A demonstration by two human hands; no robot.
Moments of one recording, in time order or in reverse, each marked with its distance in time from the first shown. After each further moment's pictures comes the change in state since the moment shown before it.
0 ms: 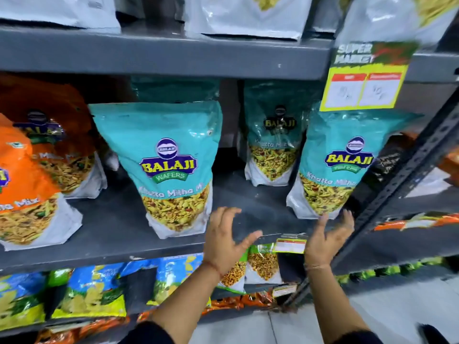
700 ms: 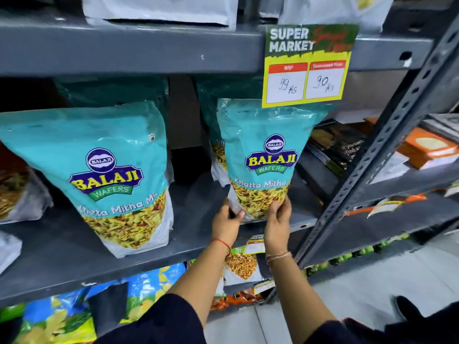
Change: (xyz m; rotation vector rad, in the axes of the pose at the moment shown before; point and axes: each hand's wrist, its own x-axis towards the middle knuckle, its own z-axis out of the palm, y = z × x) left_hand 0.059 0.009 0.103 -0.385 -0.257 -0.527; right_hand 0.008 -0.007 0.024 0.107 -0.290 0.159
